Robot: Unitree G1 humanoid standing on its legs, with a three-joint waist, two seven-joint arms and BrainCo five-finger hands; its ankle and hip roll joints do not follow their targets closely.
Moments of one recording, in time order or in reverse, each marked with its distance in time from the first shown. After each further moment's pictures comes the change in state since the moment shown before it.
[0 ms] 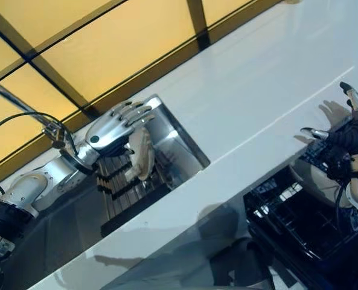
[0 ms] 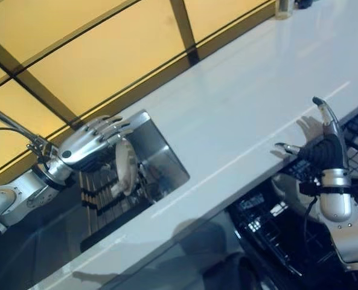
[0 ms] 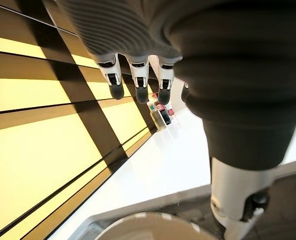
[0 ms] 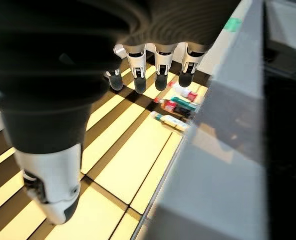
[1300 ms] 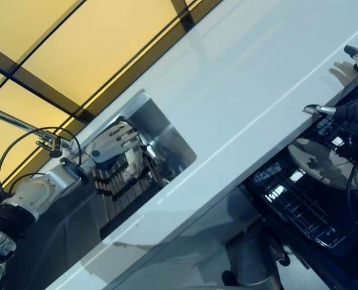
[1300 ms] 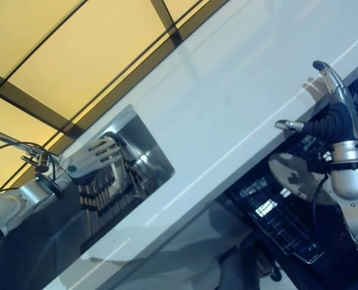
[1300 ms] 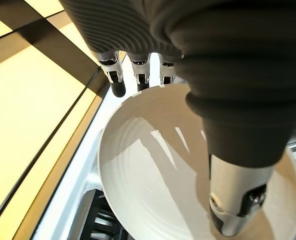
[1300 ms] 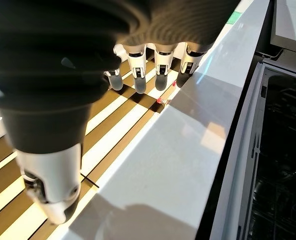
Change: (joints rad) left arm -0.035 -0.025 -0.117 0.221 0.314 0.103 -0.074; right arm -0.160 -0.126 -0.021 -0.024 -0.010 0.009 0.078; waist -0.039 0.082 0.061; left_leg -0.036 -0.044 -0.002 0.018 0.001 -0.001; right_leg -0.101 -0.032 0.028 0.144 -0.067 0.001
